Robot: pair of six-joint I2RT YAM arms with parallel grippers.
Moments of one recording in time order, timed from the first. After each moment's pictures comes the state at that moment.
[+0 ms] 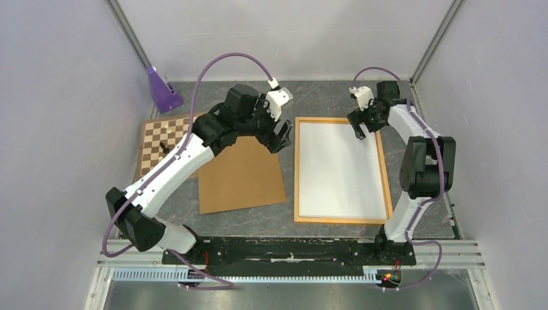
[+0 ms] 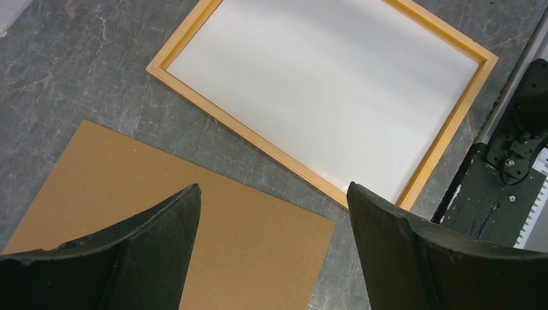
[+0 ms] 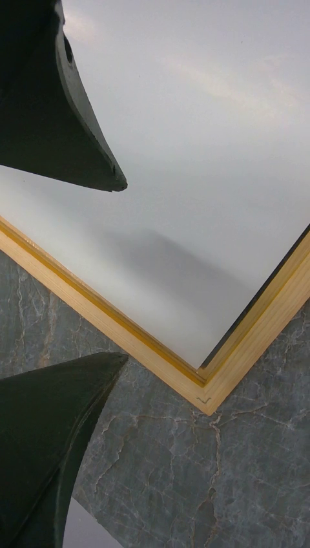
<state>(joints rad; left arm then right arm) -0.69 1.44 1.50 -0.64 0.29 0.15 -0.04 1.88 1.43 -0.59 -0.18 -0.59</state>
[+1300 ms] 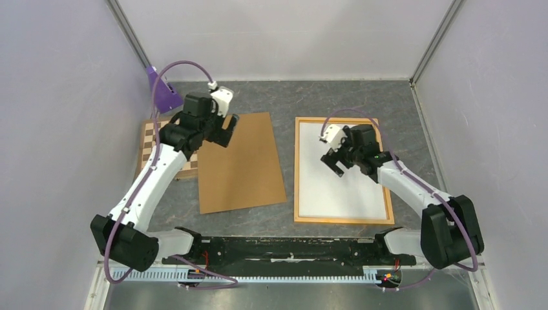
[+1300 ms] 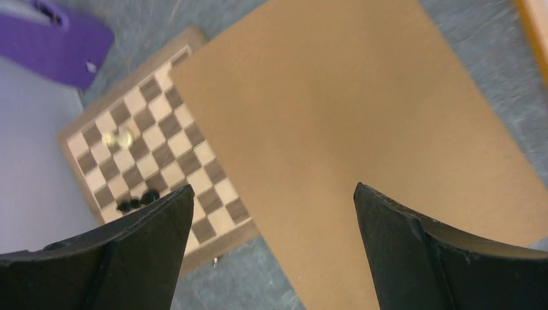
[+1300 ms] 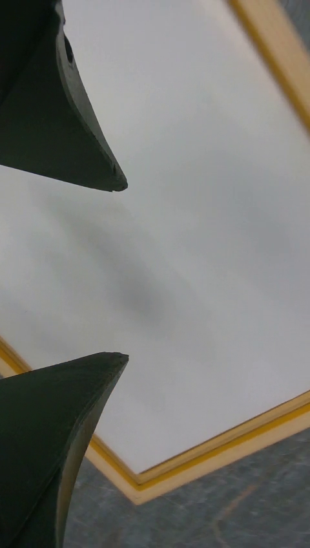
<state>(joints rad) -0.40 1.25 1.27 -0.68 -0.17 0.22 0.26 1.30 0.73 -0.20 -0.19 -0.62</state>
